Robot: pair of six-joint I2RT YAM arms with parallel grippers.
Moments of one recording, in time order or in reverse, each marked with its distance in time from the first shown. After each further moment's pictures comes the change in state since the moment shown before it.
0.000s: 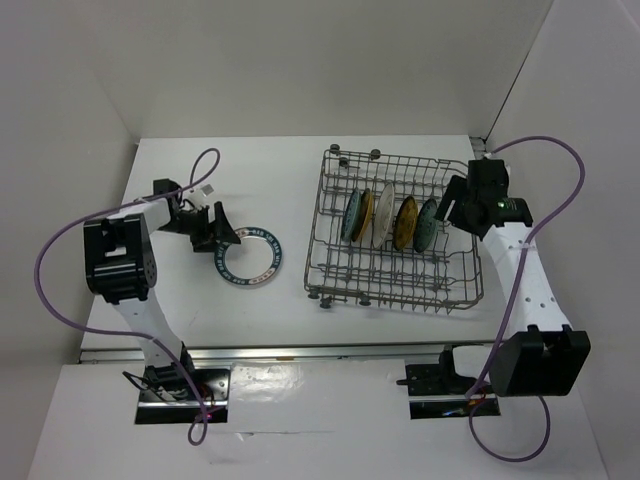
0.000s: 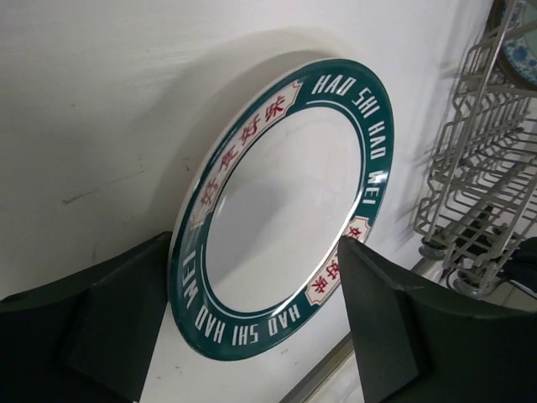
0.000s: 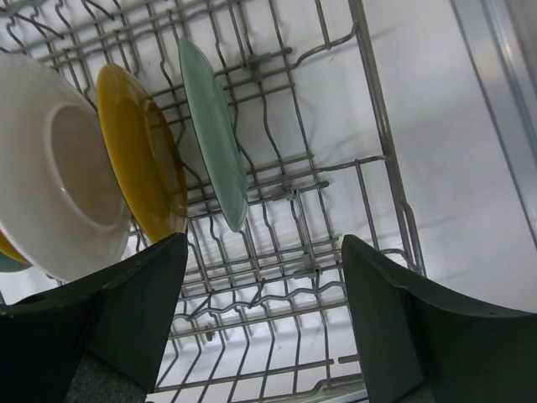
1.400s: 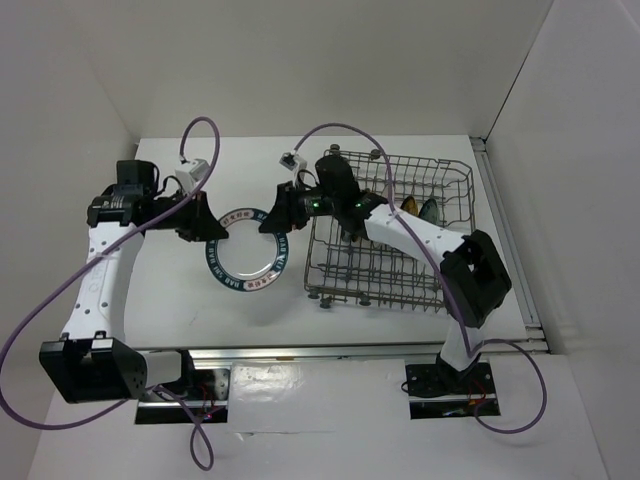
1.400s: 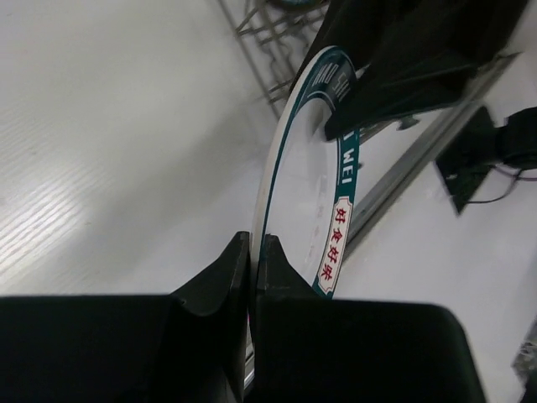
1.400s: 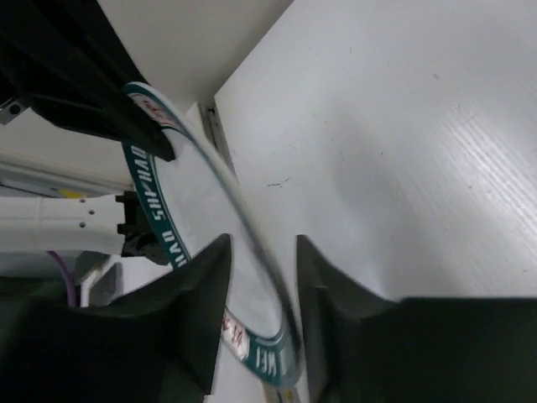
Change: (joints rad) left arm -0.086 -0.667 0.092 -0.440 0.101 0.262; right arm 0.716 0.536 0.130 0.911 -0.937 0.164
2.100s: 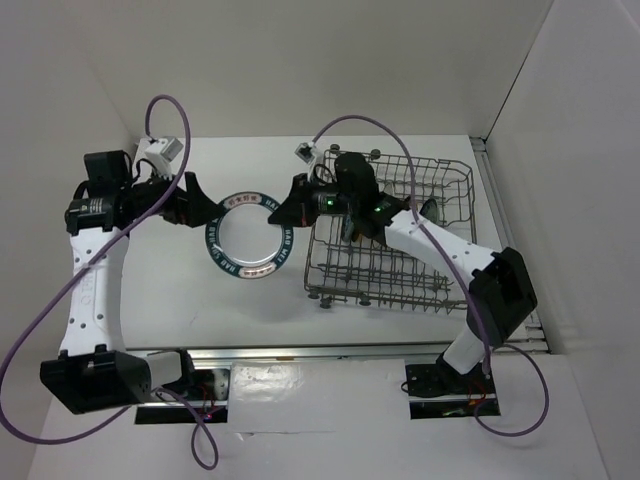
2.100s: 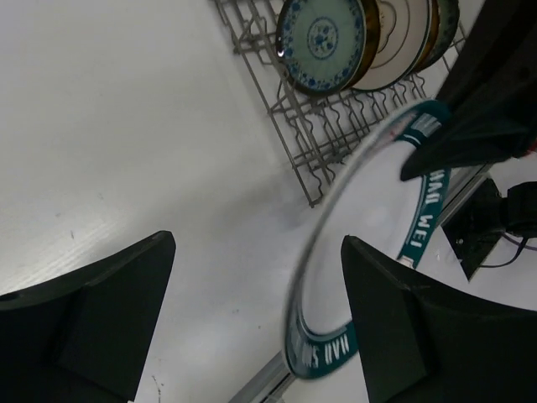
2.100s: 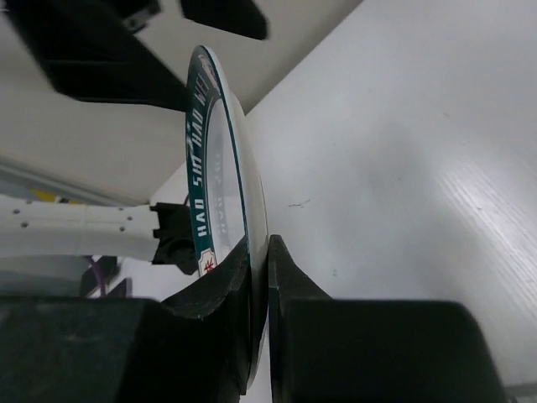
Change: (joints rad) left arm 0.092 -0.055 0.085 0.154 0.018 -0.127; right arm -0.023 -0.172 -0.056 -0.026 0.103 0.008
